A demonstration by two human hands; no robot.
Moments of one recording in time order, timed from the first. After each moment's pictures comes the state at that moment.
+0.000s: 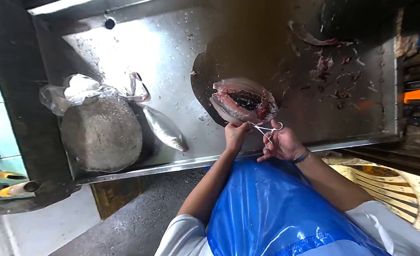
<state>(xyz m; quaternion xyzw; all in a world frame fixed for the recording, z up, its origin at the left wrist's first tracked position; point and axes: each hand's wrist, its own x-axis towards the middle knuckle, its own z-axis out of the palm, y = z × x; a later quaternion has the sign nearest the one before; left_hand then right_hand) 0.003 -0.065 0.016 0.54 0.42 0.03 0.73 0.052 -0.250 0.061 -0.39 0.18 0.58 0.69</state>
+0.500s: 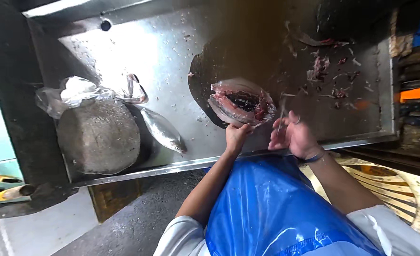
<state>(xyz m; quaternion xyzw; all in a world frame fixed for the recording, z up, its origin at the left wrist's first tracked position) 0.006 -0.072 0.019 0.53 0.42 0.00 0.74 0.069 -0.276 0.088 -0.51 0.09 0.50 0.69</state>
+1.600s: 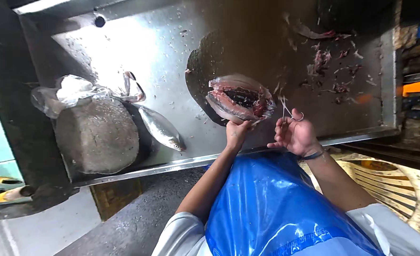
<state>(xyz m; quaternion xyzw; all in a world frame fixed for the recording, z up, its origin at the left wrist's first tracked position) 0.006 -0.074 0.012 0.55 0.38 0.01 0.74 0.063 -0.282 0.071 -0.43 0.14 0.49 0.74</state>
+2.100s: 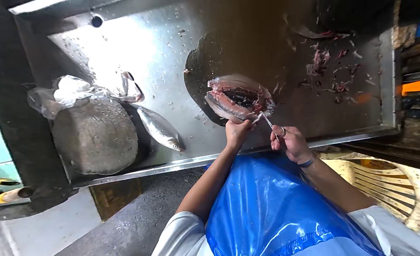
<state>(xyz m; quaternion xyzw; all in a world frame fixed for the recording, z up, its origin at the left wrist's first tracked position) 0.011 -0.074 0.012 0.56 0.40 0.00 0.73 0.040 -0.269 0.072 -0.61 0.06 0.40 0.68</state>
